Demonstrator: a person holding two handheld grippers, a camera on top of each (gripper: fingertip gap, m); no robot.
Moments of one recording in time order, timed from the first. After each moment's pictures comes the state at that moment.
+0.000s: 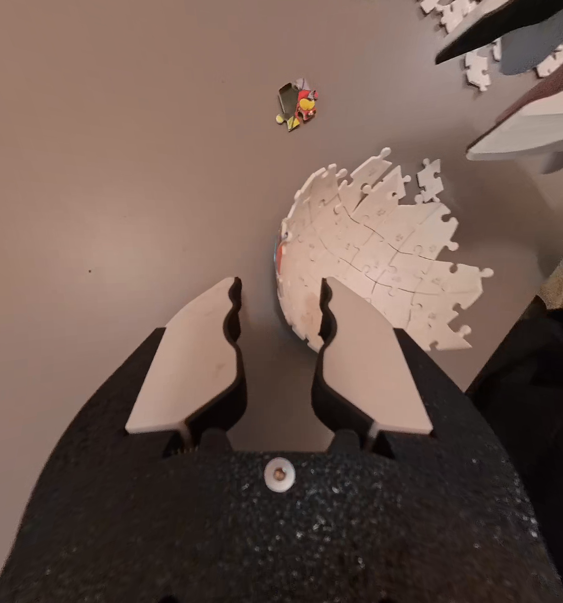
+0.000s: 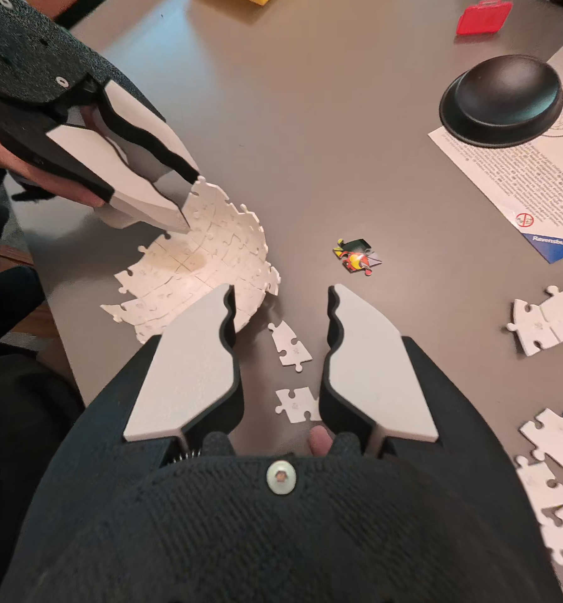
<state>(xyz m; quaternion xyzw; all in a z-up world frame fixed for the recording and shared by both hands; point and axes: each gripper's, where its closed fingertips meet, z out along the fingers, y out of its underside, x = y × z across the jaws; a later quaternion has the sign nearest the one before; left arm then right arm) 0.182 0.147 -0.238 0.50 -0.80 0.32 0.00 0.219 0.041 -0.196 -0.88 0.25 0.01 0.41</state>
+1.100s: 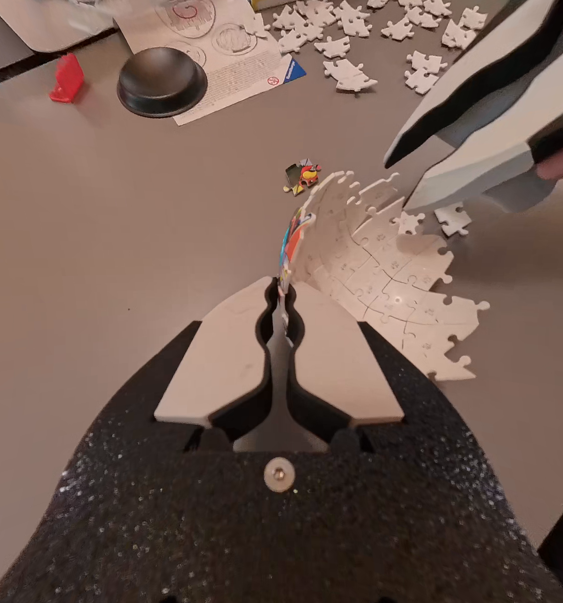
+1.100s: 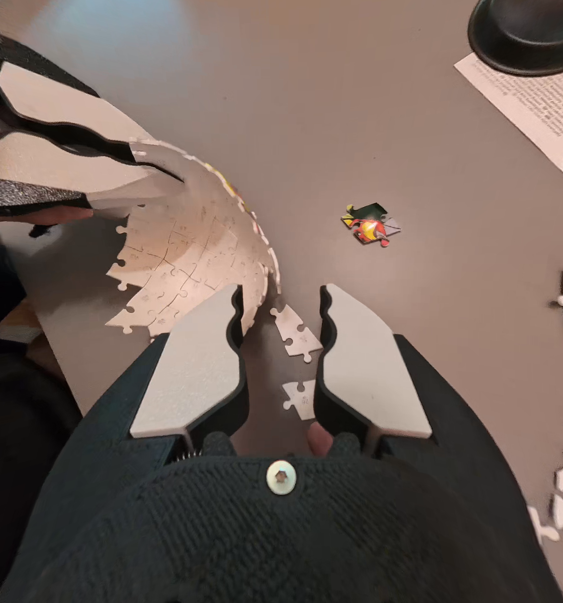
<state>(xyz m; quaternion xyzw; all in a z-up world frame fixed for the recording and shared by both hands) 0.189 0.133 -0.228 0.46 -0.78 0.38 -0.21 0.211 0.042 -0.227 -0.89 0.27 0.03 0.37</state>
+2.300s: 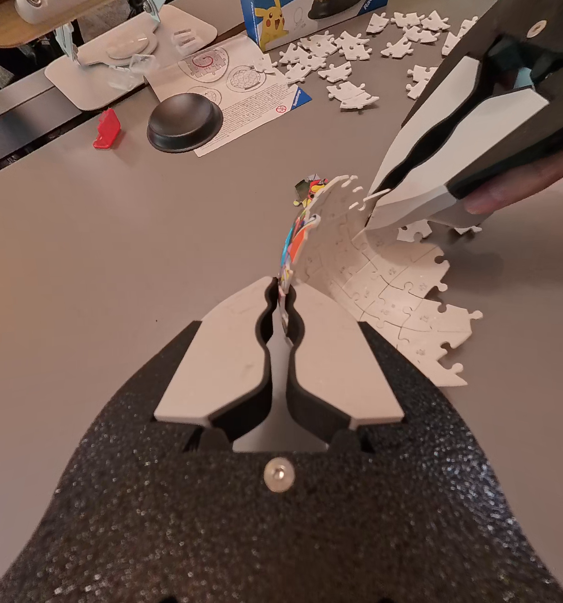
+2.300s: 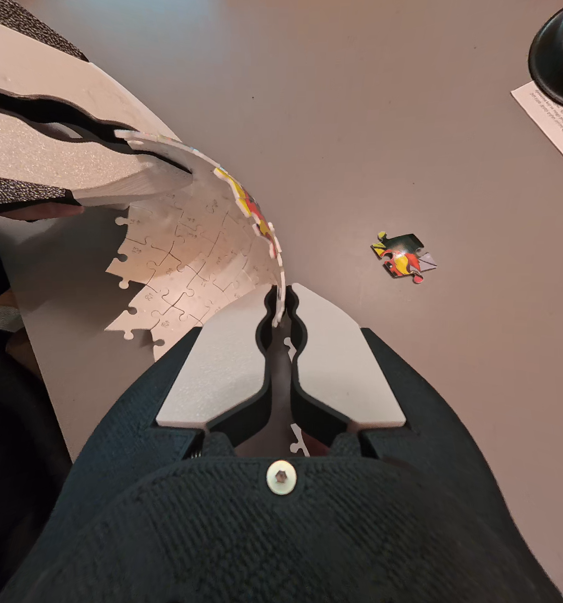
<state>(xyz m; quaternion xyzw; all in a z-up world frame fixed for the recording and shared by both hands) 0.190 0.139 -0.217 0.42 -0.78 0.38 -0.27 0.205 0.069 -0.239 -0.90 0.22 0.02 0.37</state>
